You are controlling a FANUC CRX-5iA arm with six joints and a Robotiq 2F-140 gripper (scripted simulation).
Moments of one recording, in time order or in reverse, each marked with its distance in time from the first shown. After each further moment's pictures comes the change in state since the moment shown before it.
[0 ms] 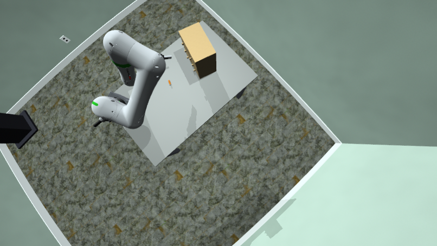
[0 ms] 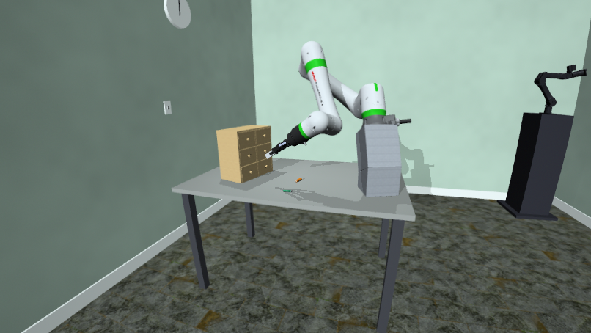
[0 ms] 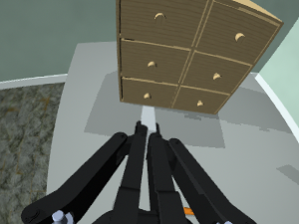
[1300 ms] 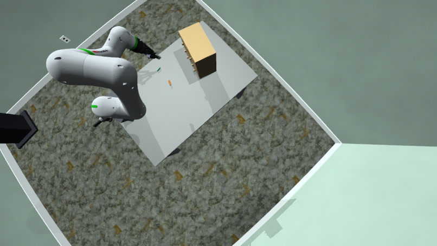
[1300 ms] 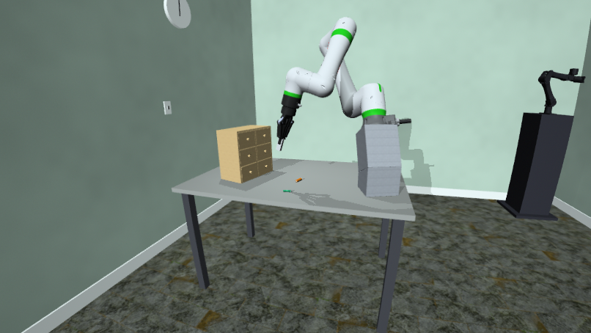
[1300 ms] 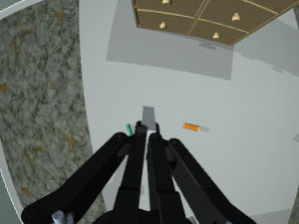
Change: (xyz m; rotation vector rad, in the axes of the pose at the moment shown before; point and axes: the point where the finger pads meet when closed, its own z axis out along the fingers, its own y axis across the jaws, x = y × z) arm 0.015 -0.005 -0.091 0.044 -0.714 0.030
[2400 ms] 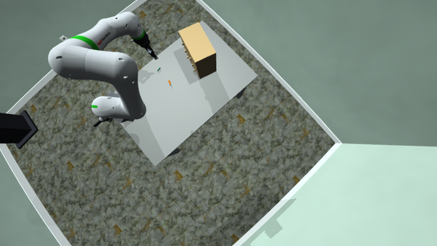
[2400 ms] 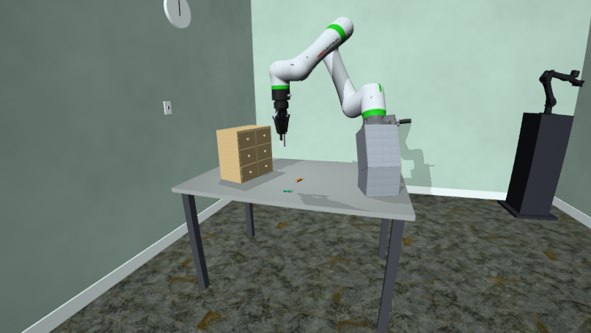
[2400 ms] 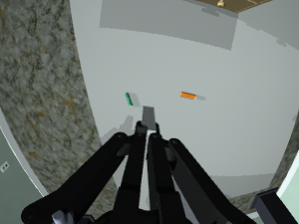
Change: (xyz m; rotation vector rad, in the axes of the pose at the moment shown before) arm -0.006 0.003 -0.025 -0.060 -0.303 0.000
